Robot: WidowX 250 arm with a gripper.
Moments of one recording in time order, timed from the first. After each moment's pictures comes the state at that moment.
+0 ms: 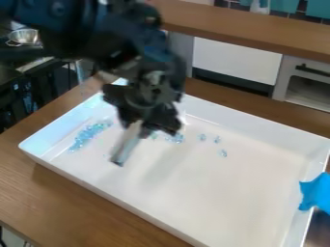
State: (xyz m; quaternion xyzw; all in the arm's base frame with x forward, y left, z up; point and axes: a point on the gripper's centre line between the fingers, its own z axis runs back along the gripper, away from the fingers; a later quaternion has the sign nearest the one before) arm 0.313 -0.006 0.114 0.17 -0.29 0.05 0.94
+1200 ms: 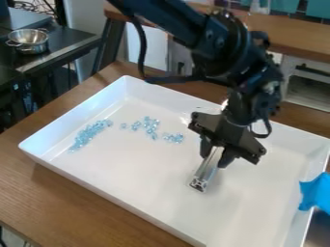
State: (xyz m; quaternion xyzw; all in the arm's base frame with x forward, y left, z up) arm 0.375 -0.077 0.054 0.13 -0.17 0.02 0.98
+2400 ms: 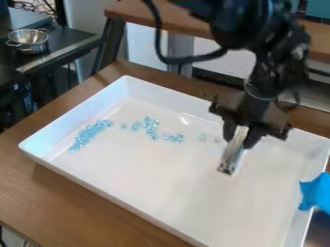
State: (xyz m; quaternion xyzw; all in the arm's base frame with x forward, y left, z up) arm 0.387 -0.107 0.084 0.09 -0.19 0.05 0.98
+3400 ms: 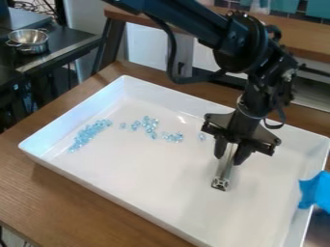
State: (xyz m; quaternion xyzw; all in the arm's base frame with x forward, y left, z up) arm 0.394 -0.089 0.044 0.10 -0.14 0.10 0.98
